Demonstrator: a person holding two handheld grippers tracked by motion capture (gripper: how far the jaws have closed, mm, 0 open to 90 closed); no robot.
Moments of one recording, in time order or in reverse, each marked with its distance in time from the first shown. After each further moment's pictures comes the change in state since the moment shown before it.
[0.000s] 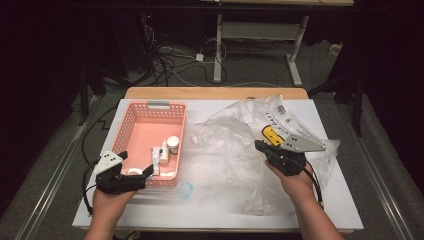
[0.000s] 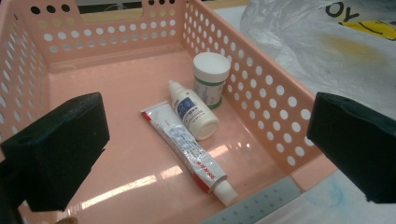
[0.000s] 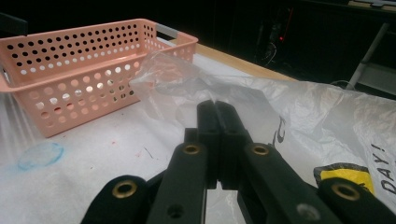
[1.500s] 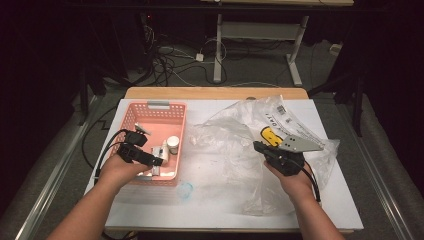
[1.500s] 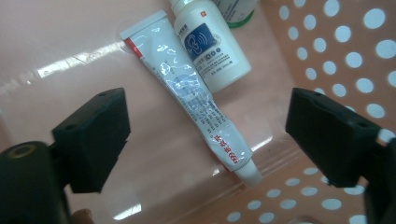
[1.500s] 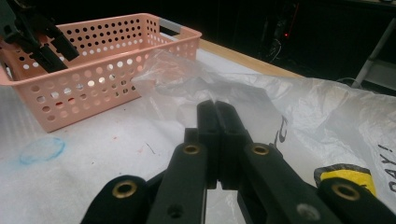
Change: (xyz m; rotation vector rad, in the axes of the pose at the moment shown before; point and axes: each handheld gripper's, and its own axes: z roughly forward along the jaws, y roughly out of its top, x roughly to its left) left arm 0.021 0.062 0.086 0.729 -0.034 -0.066; right arm -0.001 -0.003 0.004 0.016 0.017 0.004
